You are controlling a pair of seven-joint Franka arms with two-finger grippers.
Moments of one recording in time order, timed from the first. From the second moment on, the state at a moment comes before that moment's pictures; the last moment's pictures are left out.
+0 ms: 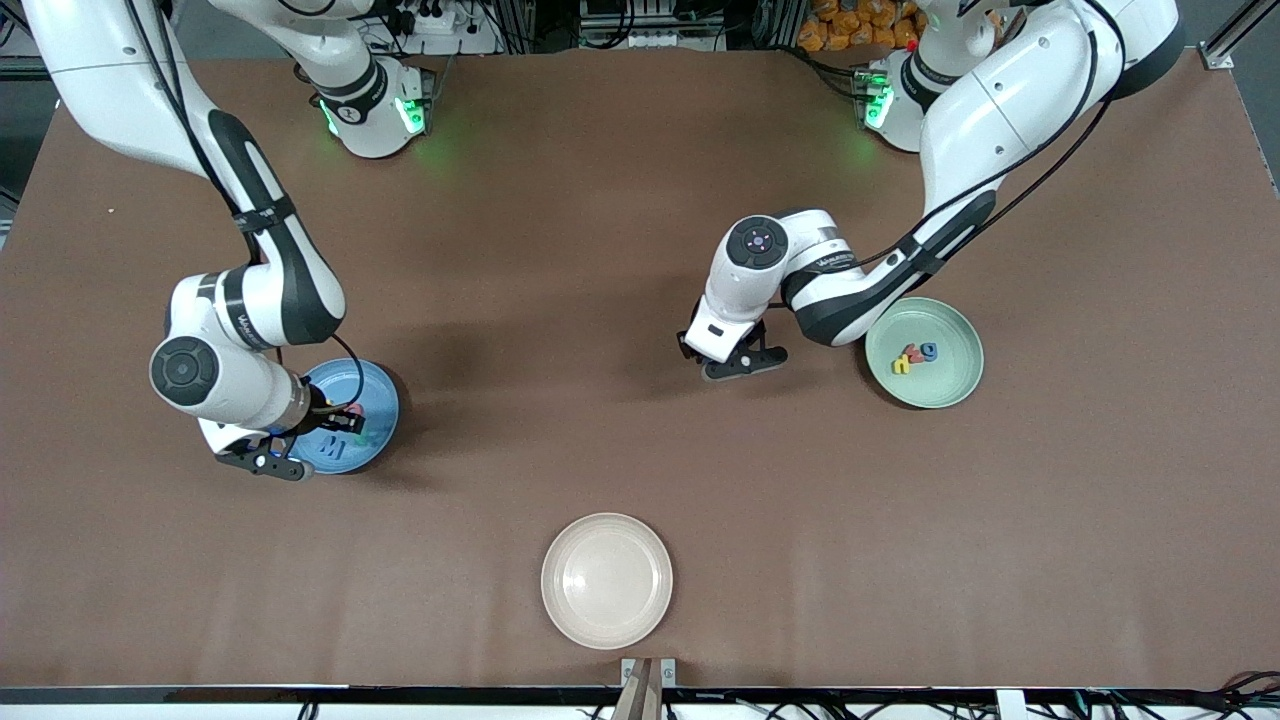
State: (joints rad) left arm 0.08 0.81 -0.84 -1.89 0.81 2.39 -1.44; right arm -0.03 0.51 0.13 -1.82 -0.09 2.25 0.40
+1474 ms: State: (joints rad) left arm -0.01 0.81 -0.77 -1.88 0.81 2.41 -1.44; right arm -0.03 -0.01 0.13 -1.76 -0.04 1.82 0.19
